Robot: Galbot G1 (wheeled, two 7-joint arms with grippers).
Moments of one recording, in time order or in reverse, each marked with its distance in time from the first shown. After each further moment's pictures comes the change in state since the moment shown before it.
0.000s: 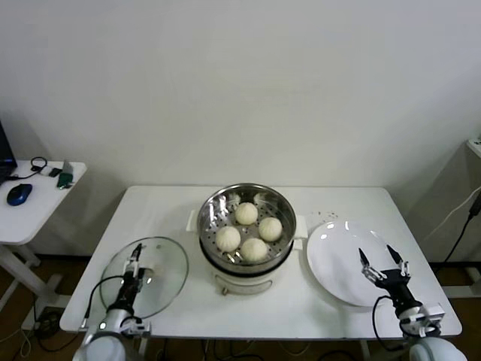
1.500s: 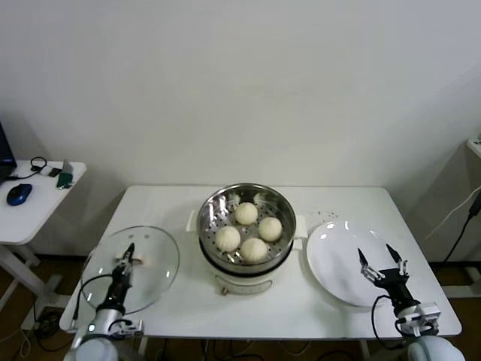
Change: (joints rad) left arm 0.057 0.059 0.004 -0.097 -0.100 0.067 -0.080; right arm 0.029 0.017 0.008 -0.027 -0.078 0.013 -0.013
